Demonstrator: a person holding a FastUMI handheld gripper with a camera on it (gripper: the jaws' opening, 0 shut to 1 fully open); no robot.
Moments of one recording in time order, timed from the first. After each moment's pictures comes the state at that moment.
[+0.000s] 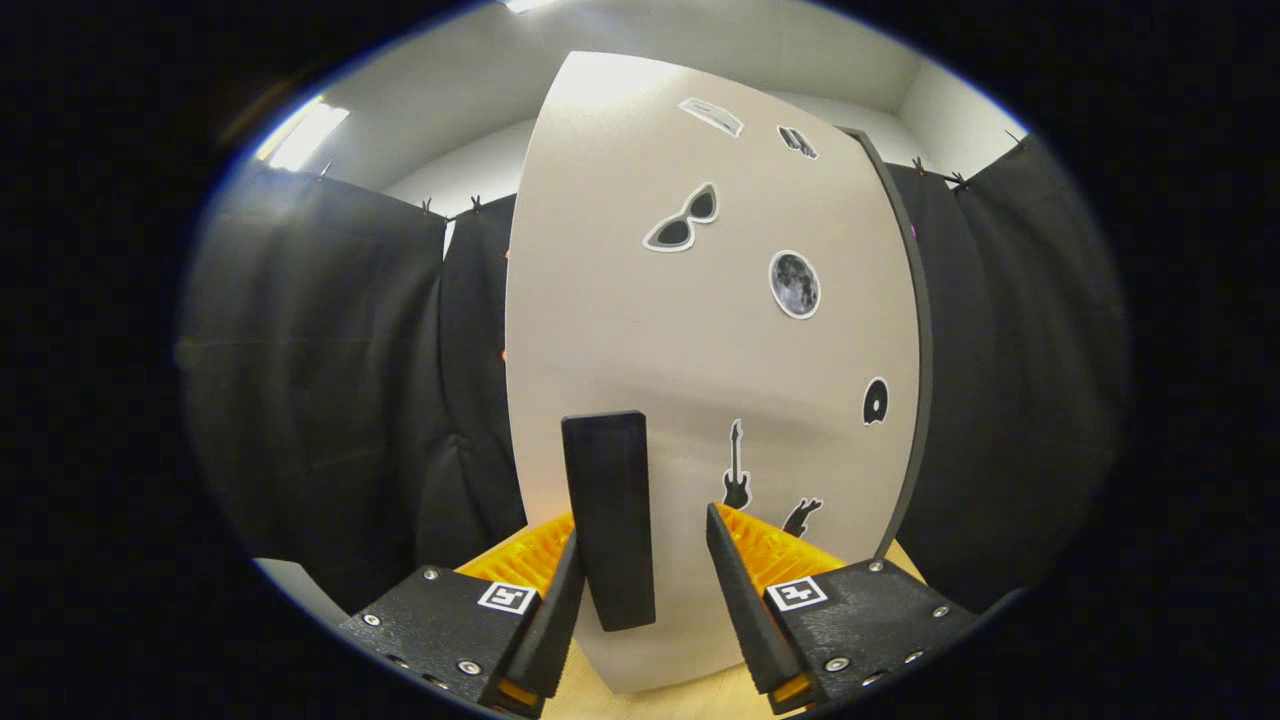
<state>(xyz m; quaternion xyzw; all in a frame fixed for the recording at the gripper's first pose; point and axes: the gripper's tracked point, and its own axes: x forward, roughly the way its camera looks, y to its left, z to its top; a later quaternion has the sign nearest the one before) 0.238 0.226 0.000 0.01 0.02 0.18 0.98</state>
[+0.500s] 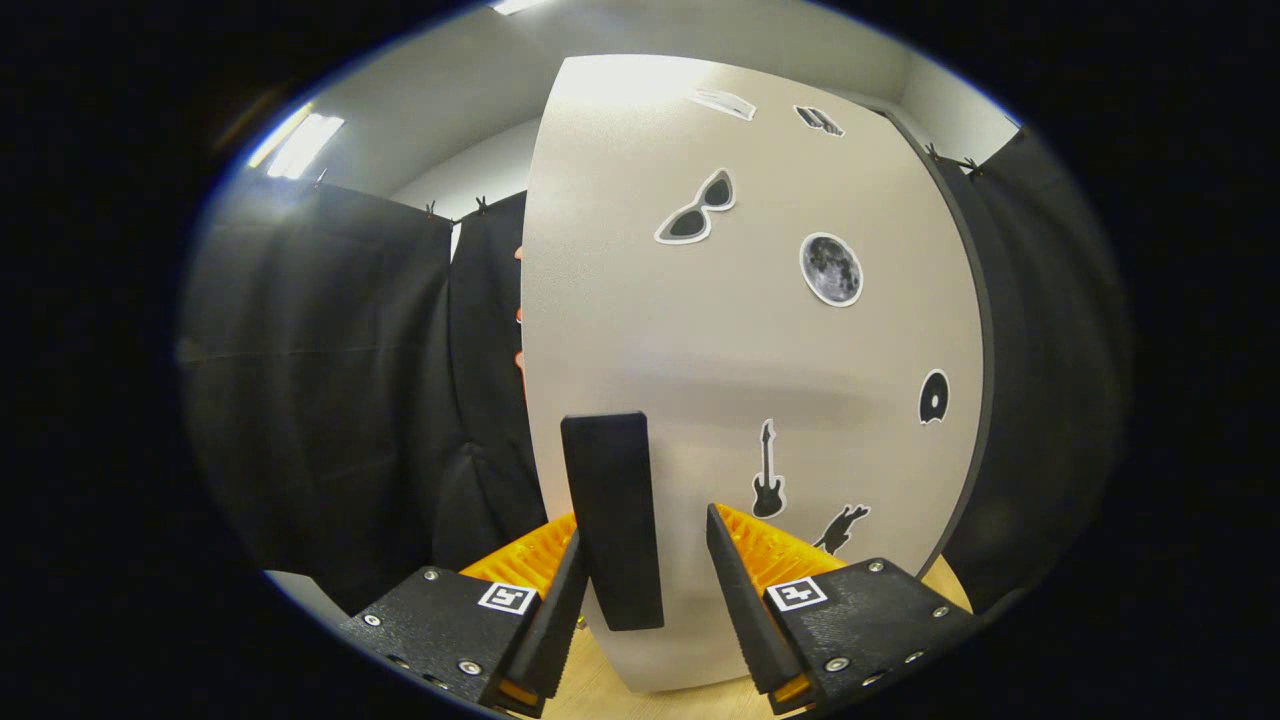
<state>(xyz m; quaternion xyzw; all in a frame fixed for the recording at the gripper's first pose) 0.265 0.258 -0.001 0.02 0.03 0.21 0.98</state>
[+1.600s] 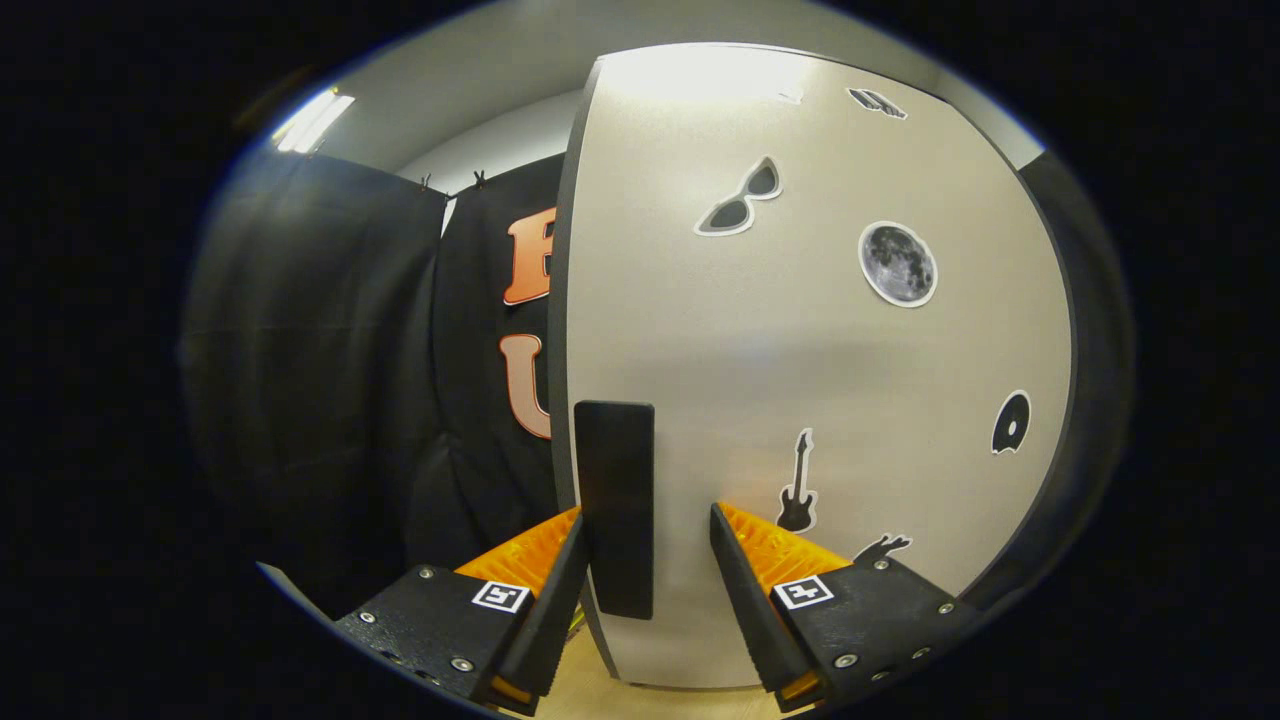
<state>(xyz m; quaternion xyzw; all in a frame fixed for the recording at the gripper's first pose) 0.315 0.286 -0.006 -0.01 0.03 0.20 0.98</state>
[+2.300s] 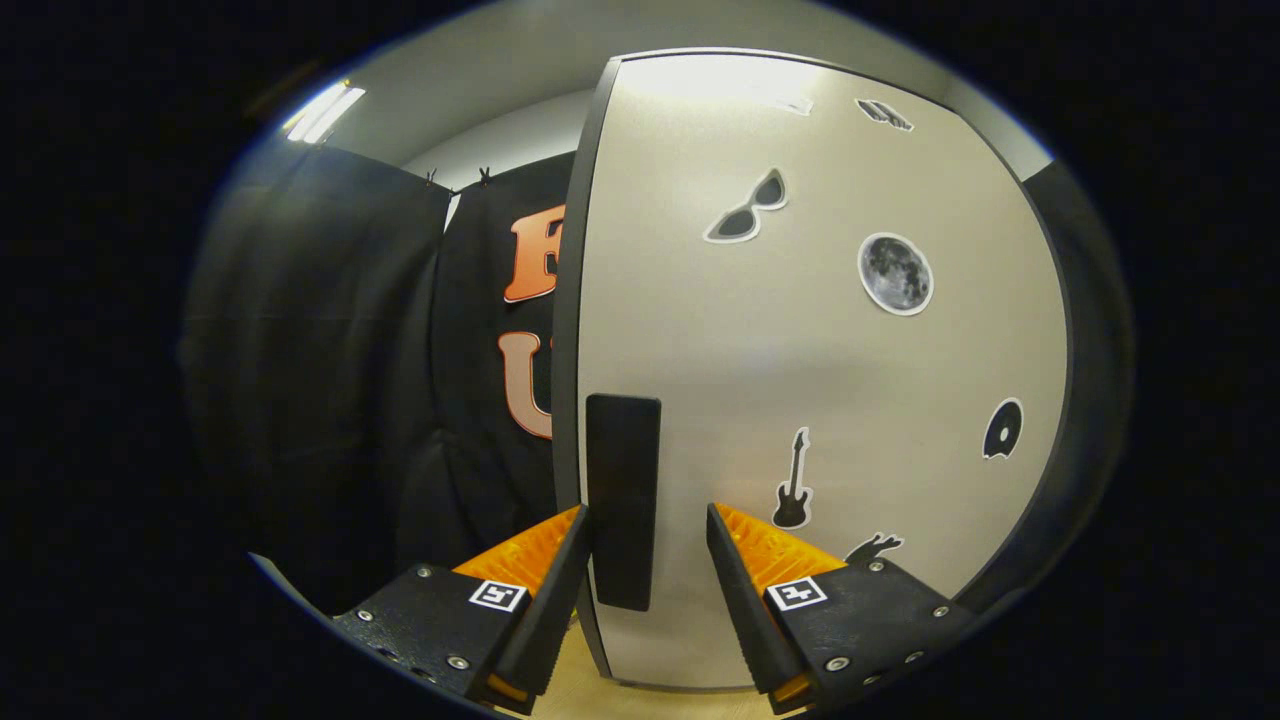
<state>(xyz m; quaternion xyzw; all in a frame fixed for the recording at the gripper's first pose) 0.306 0.282 -0.002 -0.02 0.02 0.18 0.98</state>
